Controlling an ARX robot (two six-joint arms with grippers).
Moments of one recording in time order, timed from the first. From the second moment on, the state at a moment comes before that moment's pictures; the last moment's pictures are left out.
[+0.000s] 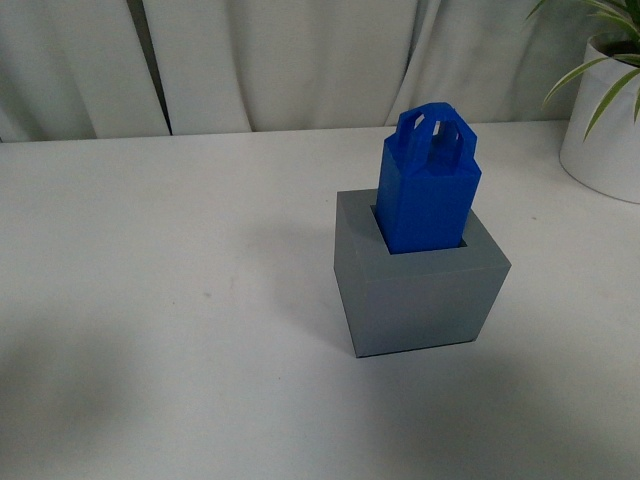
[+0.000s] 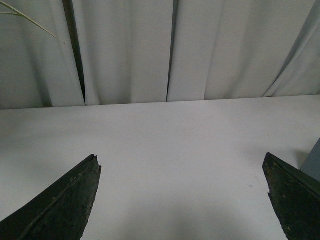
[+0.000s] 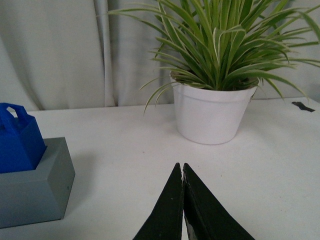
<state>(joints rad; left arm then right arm) 0.00 0.00 0.02 0.00 0.00 0.00 0.00 0.01 0.01 0.01 0.00 -0.01</state>
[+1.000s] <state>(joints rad) 0.00 0.00 0.02 0.00 0.00 0.00 0.00 0.00 0.01 0.00 0.00 -0.01</state>
